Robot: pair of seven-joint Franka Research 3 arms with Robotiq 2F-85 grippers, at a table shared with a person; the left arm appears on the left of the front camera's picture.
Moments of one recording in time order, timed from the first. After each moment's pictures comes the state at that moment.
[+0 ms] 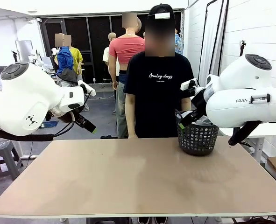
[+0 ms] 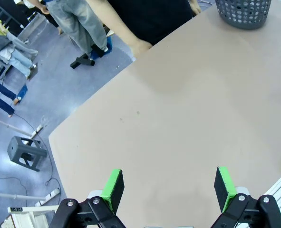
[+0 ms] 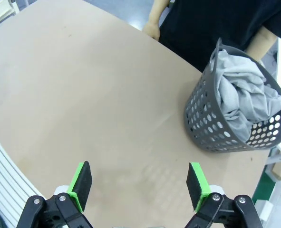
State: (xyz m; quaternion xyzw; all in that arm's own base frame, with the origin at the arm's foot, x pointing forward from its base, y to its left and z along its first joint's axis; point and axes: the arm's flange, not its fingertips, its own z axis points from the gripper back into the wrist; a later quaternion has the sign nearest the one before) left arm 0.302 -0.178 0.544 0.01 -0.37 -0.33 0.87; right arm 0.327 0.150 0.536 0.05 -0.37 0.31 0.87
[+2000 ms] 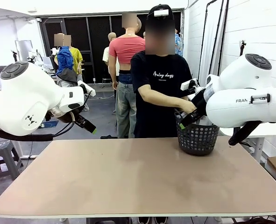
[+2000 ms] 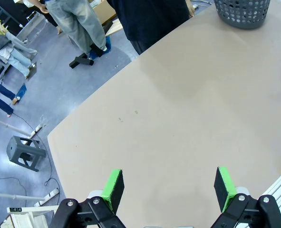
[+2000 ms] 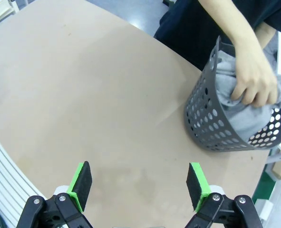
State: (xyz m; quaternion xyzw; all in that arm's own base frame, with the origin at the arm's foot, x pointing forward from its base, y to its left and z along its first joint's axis) left arm 0.300 -0.179 0.545 0.01 -0.37 -0.33 0.87; right arm 0.327 0.150 0.535 0.05 -0.37 0.31 0.88
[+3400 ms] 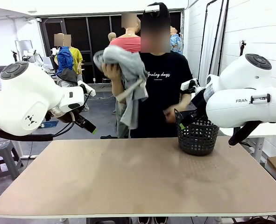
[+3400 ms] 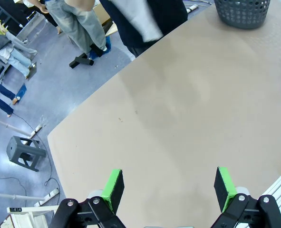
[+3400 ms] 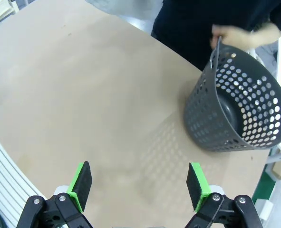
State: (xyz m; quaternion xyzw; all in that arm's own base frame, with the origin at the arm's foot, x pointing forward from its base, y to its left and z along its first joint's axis) left arm 0.300 -0.179 0.545 0.01 -0.37 -0.33 0.87; right arm 0.327 0.150 0.535 0.05 -0.37 0.31 0.88
